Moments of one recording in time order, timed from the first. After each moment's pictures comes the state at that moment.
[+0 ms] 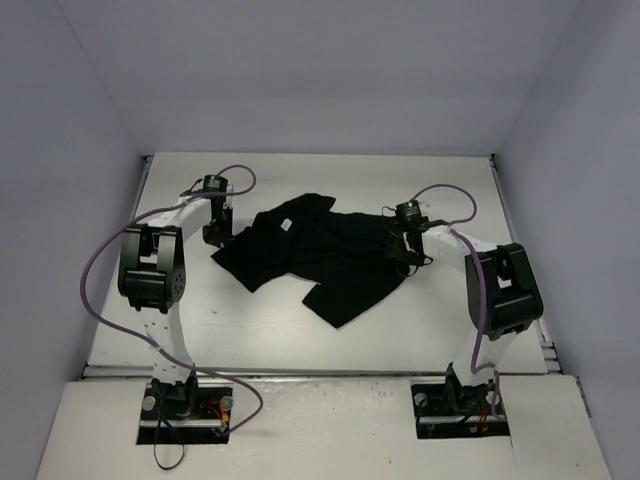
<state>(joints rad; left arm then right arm) -0.11 1.99 1.42 -0.62 -0.07 -0.12 0.27 1.75 0.99 -0.33 0.18 0.53</state>
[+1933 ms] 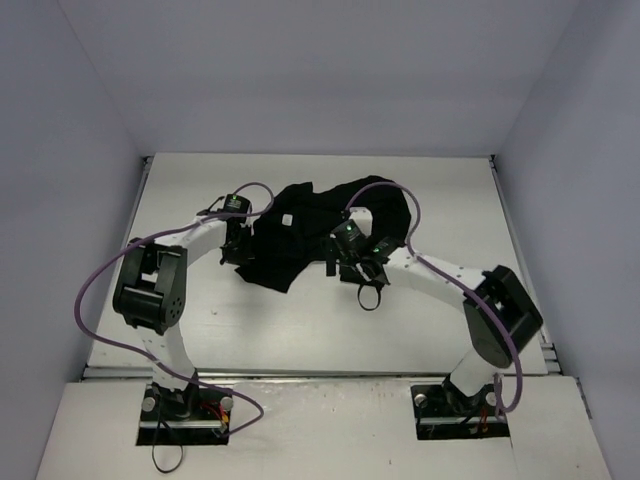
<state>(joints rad) -0.25 1.83 1.20 -0.56 -0.03 -0.31 0.72 1.58 1.02 -0.37 0.31 0.58</state>
